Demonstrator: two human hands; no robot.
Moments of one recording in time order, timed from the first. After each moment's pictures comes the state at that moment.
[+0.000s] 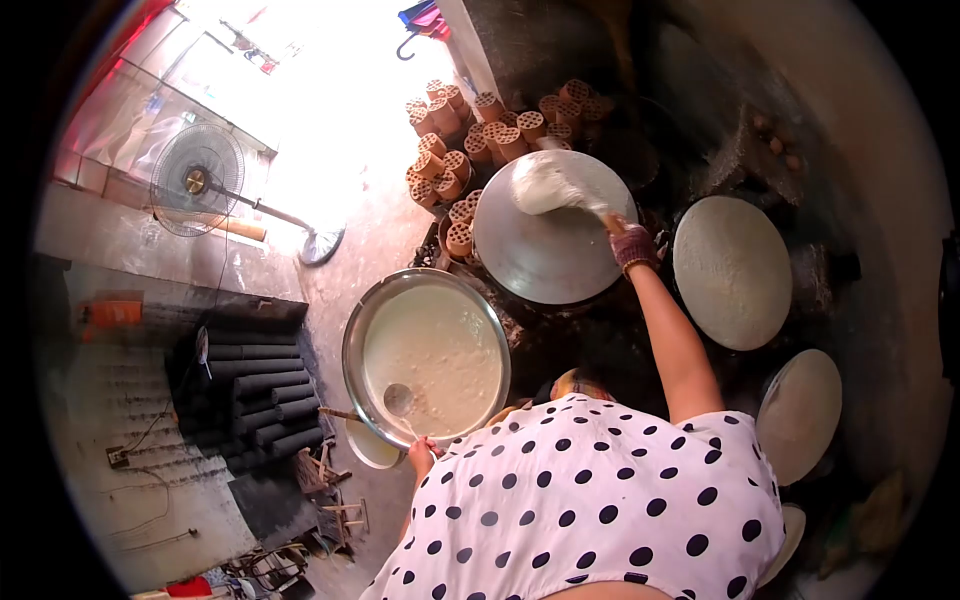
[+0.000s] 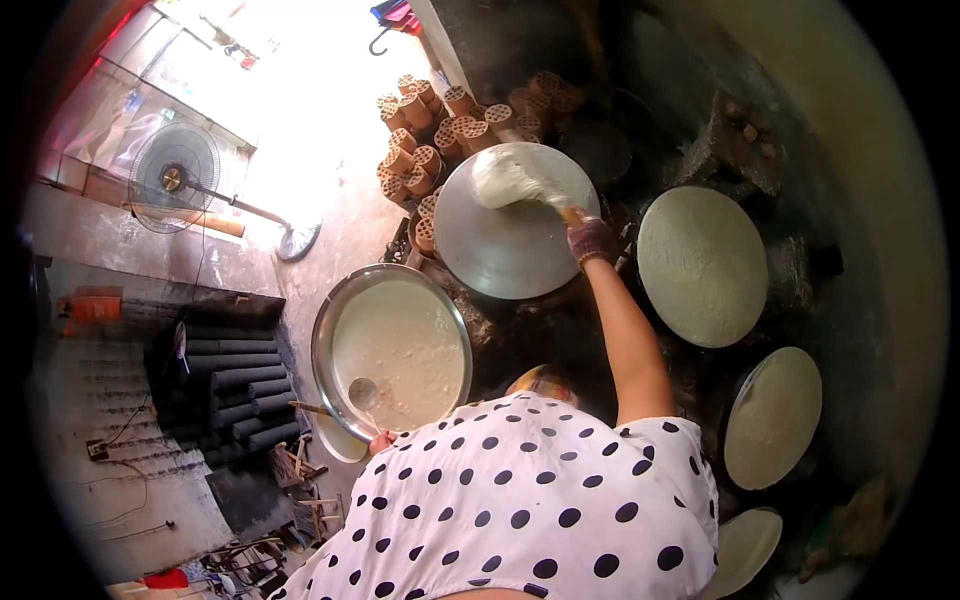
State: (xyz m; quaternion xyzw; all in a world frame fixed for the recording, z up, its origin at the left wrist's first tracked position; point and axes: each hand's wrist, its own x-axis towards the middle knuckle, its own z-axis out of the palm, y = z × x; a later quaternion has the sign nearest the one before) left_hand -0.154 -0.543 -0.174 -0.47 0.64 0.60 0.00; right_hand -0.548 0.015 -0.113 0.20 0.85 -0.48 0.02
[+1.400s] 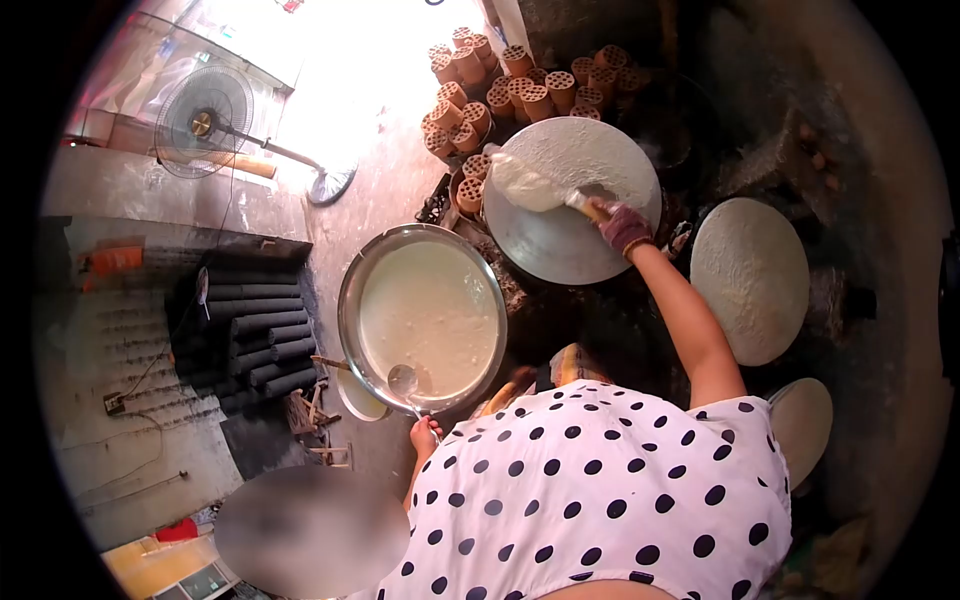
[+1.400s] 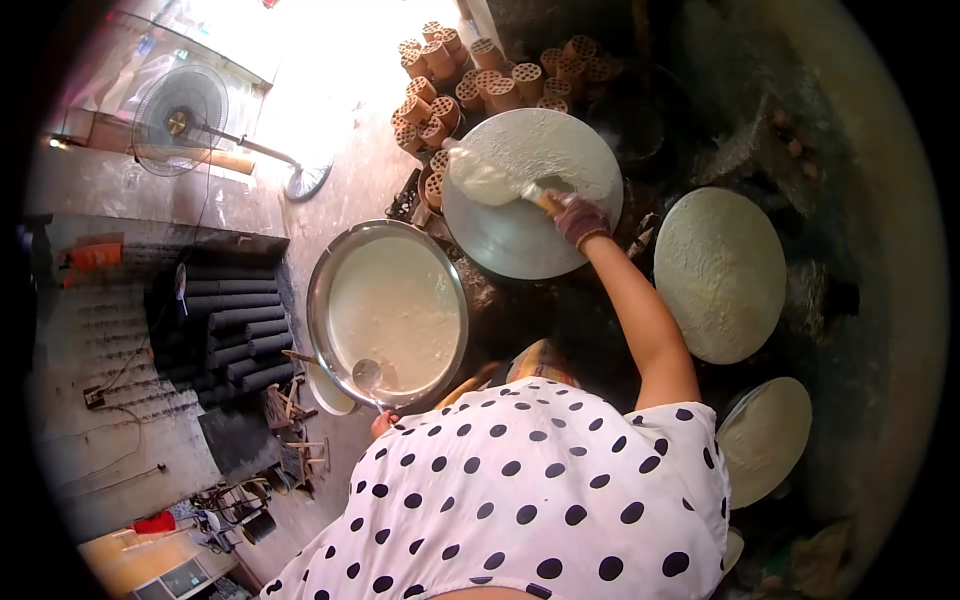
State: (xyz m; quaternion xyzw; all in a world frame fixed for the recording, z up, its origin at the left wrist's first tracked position) left_hand -0.123 -0.490 -0.150 -0.56 0.55 0.61 -0.01; right_hand -0.555 -0.014 -0.083 0.00 0.94 -0.31 0.11
